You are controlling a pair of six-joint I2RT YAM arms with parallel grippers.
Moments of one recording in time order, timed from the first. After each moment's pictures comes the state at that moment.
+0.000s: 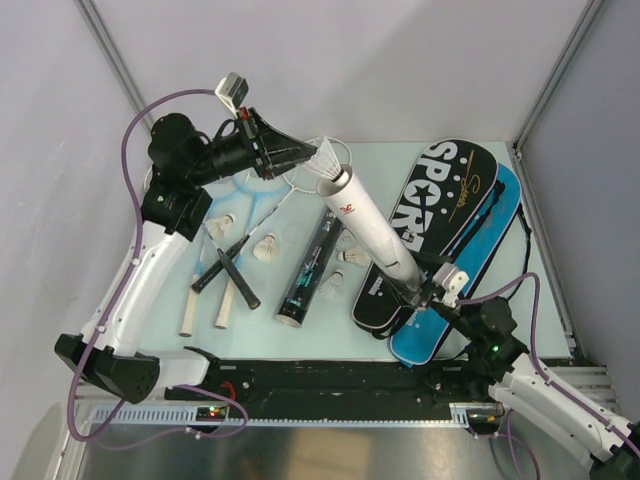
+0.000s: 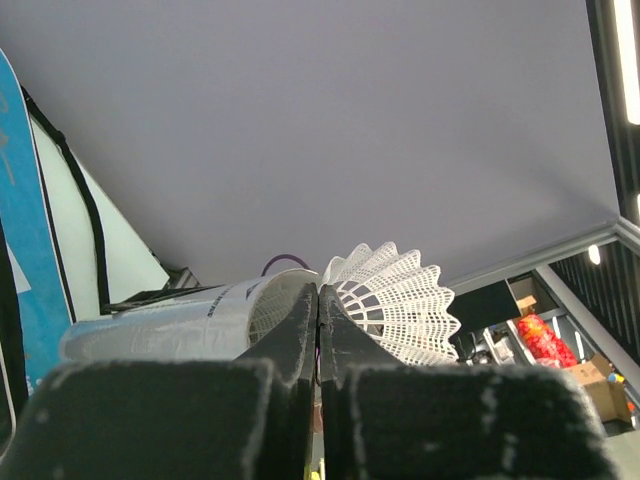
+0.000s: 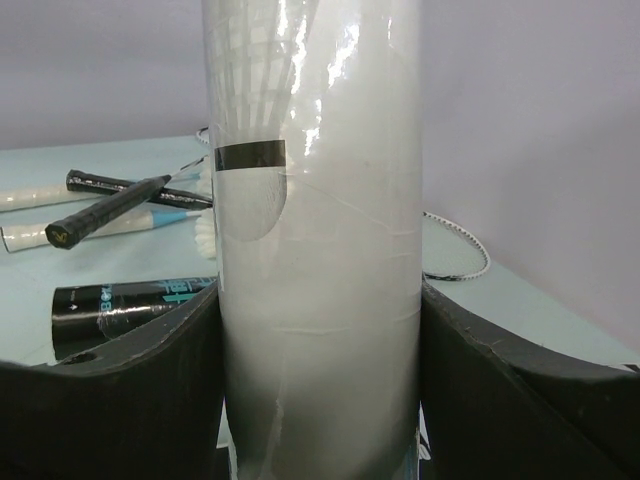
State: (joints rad) left arm -0.37 1.28 1.52 -0.04 0.85 -1.27; right arm 0.73 0.41 0.18 0.53 -0.15 -0.20
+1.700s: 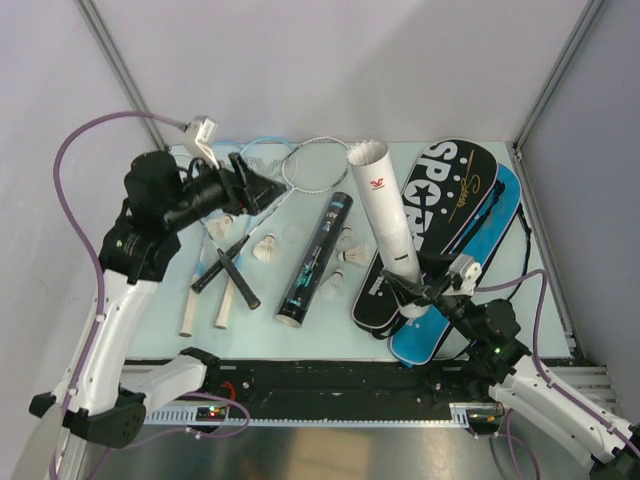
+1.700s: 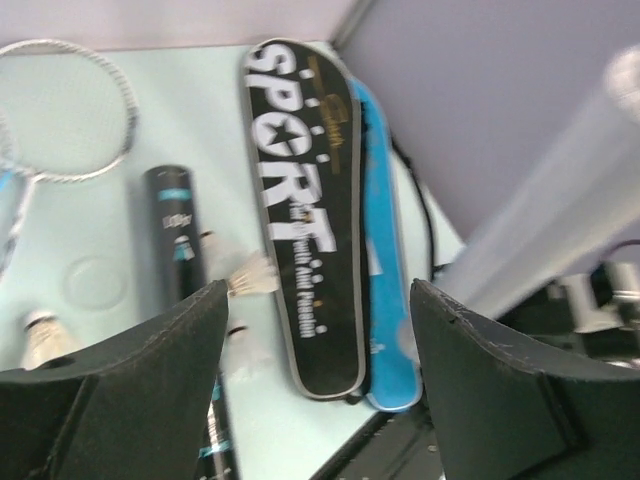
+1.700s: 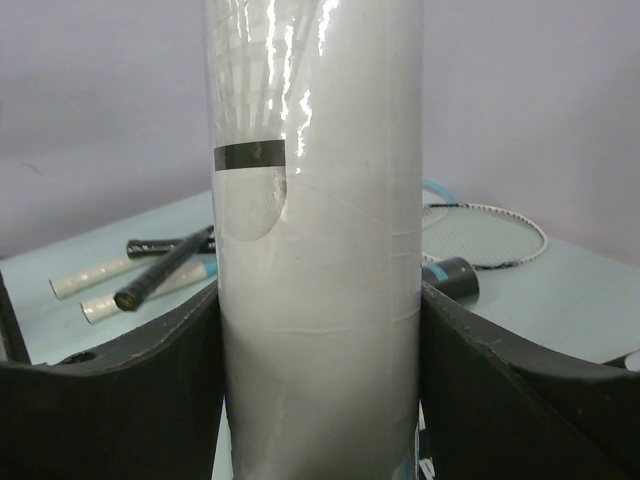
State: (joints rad) left arm -0.34 1.07 1.49 -0.59 0.45 -0.47; right arm 0.74 0.38 0.18 0.53 -0.08 0.04
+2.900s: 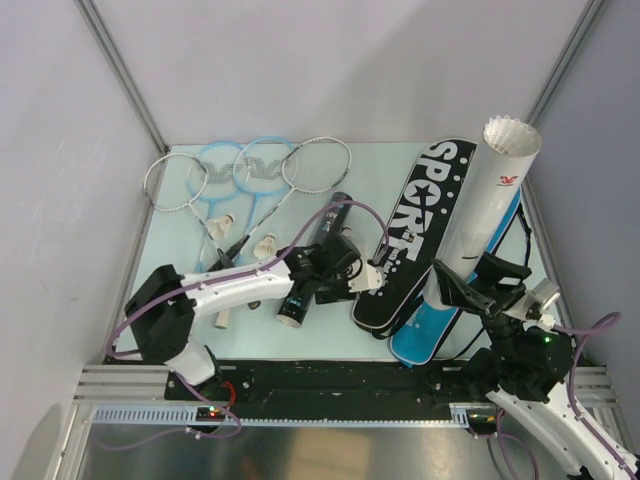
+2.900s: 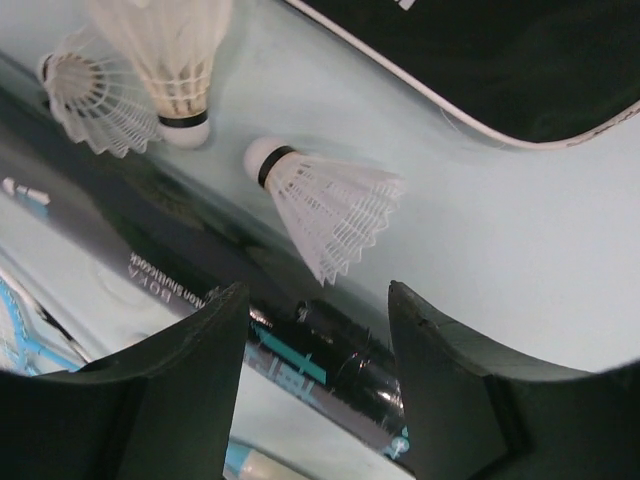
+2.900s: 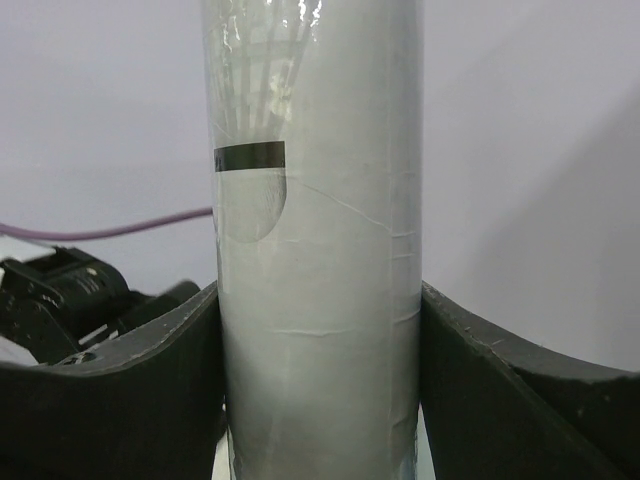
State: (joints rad) left arm -1.01 1.55 1.10 -0.56 -0.12 0.53; right arm 0.74 0.03 0.29 0.43 0.08 0.03
